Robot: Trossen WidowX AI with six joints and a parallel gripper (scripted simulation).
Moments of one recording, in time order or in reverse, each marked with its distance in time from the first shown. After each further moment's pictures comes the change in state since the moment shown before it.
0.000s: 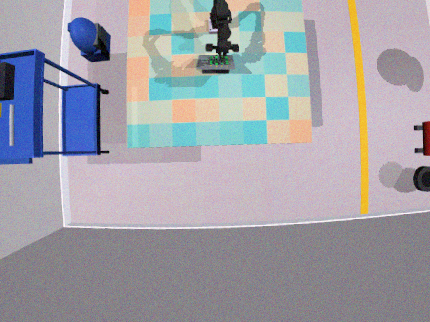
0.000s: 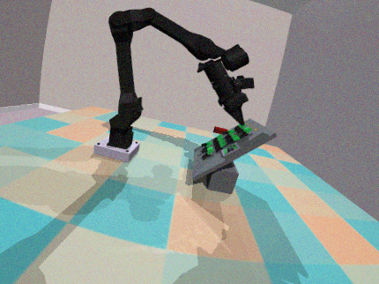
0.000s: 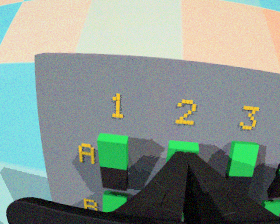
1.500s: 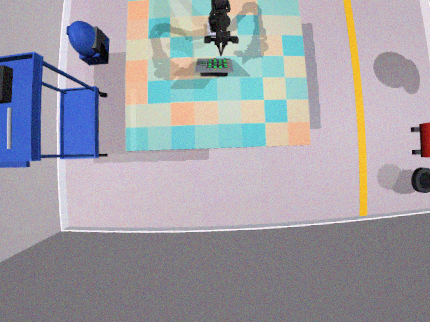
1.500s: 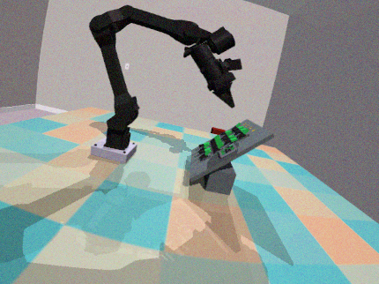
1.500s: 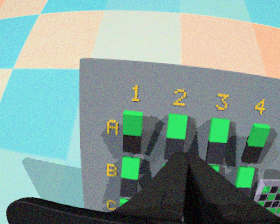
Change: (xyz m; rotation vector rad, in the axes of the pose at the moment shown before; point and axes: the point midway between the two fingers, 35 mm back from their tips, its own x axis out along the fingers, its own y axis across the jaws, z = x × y) arm -0.058 0.000 0.002 -0.004 -0.041 0.008
